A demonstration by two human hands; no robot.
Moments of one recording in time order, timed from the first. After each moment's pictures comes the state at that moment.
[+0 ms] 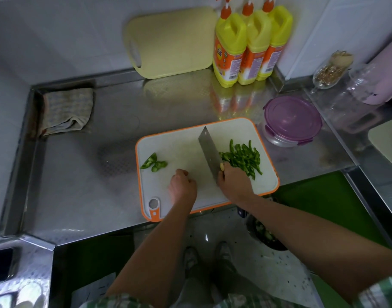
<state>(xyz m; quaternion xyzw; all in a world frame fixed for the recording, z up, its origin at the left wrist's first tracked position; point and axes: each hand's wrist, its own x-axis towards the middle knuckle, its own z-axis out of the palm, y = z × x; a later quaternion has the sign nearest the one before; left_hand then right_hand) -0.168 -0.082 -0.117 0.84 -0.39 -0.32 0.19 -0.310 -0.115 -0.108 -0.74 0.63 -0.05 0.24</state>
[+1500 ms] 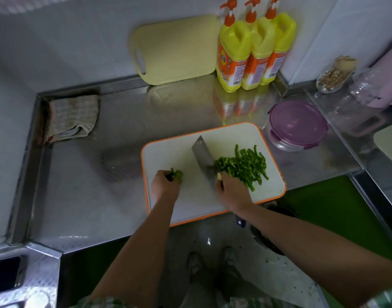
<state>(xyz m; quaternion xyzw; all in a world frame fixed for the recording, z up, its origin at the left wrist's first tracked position) -0.108 -0.088 -0.109 0.85 -0.30 -0.35 0.27 -0.292 -0.103 -0.105 -0.74 0.61 -0.05 0.29</state>
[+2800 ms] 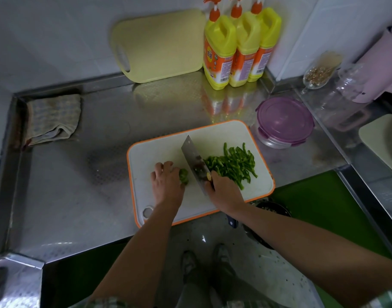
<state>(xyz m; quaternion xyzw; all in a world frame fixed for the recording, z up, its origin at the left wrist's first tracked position) -0.138 -0.094 -0.117 0.77 -0.63 -0.09 0.01 -0.301 -0.105 -0.107 -0.75 0.59 -0.06 0.30</state>
